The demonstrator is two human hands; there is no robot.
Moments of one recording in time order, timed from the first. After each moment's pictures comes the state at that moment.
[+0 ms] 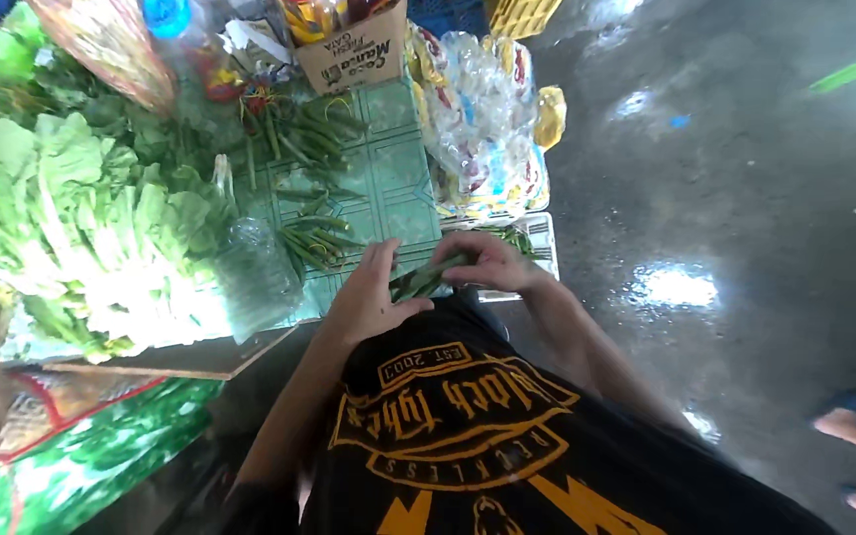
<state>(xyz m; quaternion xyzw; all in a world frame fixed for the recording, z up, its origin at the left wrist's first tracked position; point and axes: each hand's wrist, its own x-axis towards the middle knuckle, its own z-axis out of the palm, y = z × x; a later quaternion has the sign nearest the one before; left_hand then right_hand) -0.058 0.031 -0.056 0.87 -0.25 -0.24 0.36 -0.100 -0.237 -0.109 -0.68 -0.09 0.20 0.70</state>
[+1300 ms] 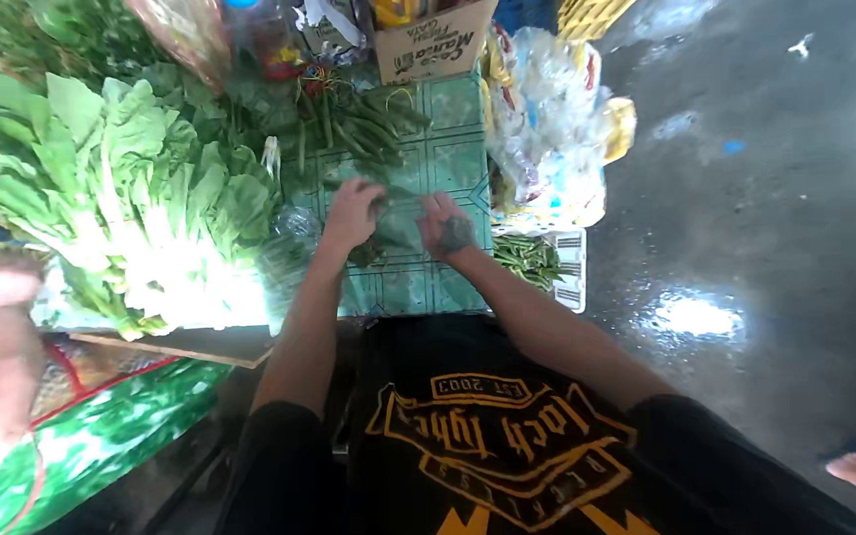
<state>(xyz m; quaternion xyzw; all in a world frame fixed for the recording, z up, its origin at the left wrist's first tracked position) 0.103 0.111 -0.148 0.93 -0.24 -0.17 0.22 0.022 -0.097 -0.178 -0.96 0.00 0.09 0.26</state>
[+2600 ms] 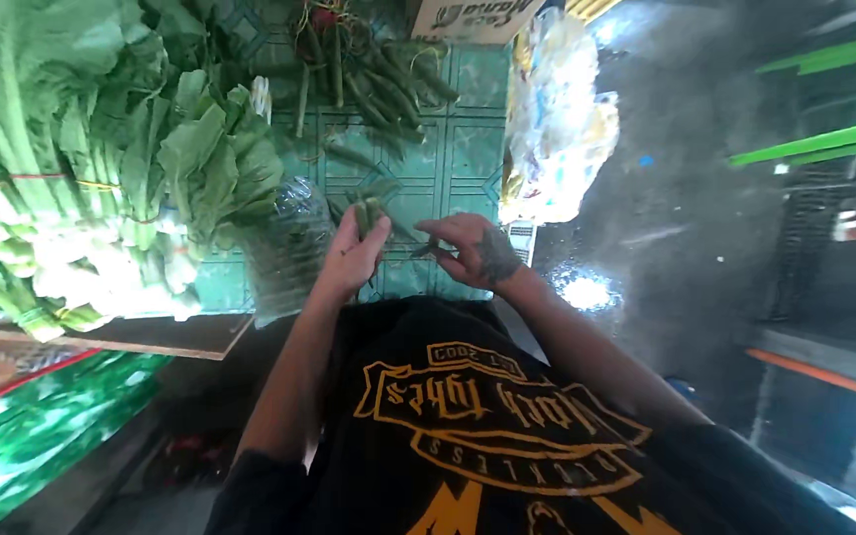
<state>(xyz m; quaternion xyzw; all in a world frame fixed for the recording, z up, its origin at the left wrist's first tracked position) 0.019 0.157 -0.096 0.63 0.09 -0.32 0.70 -0.009 -0.094 -0.115 -0.93 -0.21 0.13 0.28</state>
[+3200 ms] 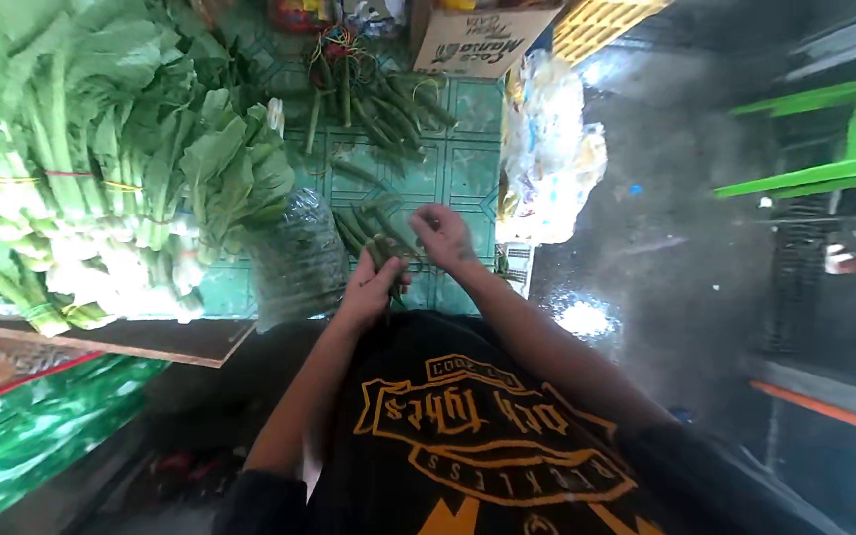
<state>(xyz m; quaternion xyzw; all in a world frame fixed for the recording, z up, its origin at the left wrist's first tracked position) -0.030 0.140 -0.132 0.53 0.11 -0.32 0.78 0.023 -0.044 -0.133 -0.86 0.09 0.17 0.48</state>
